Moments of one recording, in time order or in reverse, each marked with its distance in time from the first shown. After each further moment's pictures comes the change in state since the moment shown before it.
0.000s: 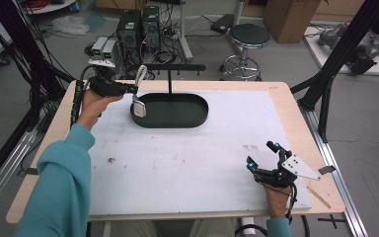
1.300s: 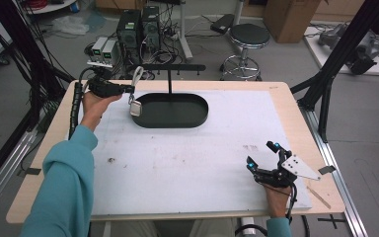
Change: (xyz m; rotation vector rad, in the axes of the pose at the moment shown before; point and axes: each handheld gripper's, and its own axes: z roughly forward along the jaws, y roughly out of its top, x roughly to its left) left arm 0.017 -0.011 0.006 -0.014 0.064 -0.123; right arm 0.000 0.000 0.000 -0.003 -0.001 -0.004
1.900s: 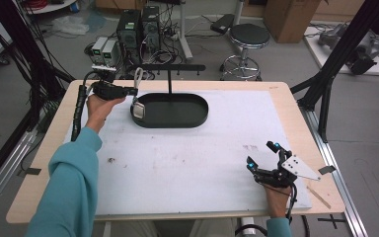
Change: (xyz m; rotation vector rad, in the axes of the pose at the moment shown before) left arm -0.003 -0.008 0.011 -0.010 0.007 0.004; right arm 0.000 0.000 0.000 -0.004 0.000 -0.005
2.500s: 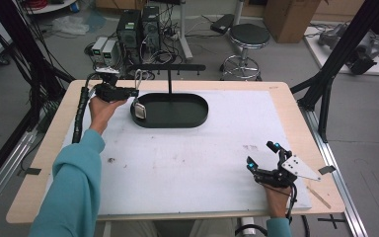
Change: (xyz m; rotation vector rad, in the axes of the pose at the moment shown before) left arm -0.003 -0.005 0.006 -0.013 0.047 0.047; right arm 0.000 0.000 0.000 -0.002 0.000 0.000
